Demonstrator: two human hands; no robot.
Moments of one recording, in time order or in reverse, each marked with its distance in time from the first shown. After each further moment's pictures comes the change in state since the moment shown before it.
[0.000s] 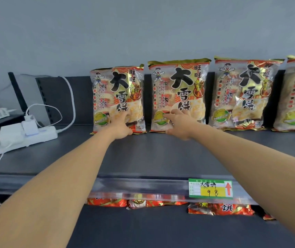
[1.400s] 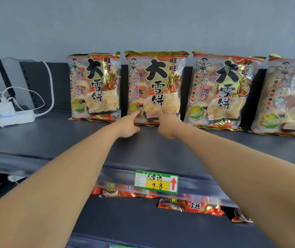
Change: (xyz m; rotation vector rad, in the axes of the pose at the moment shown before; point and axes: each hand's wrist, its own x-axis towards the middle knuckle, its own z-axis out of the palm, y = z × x) left_hand -0.021 0.095 0.080 0.125 -0.131 0.031; right_hand -0.009 0.065 0.014 0.106 -0.073 -0.020
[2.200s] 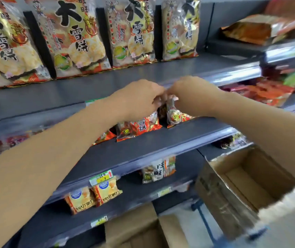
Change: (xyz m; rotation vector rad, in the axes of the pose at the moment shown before) left_hand -0.233 0.132 0.054 0.265 -0.135 0.912; right_hand -0.323 0.029 -0.019 -0.374 0.074 0.219
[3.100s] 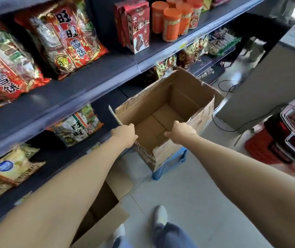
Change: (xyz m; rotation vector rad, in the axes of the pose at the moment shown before) left_hand 0.103 0.234 0.367 0.041 -0.704 -0.237; right_hand -0.271 0.200 0.312 0.510 -0.675 0.932
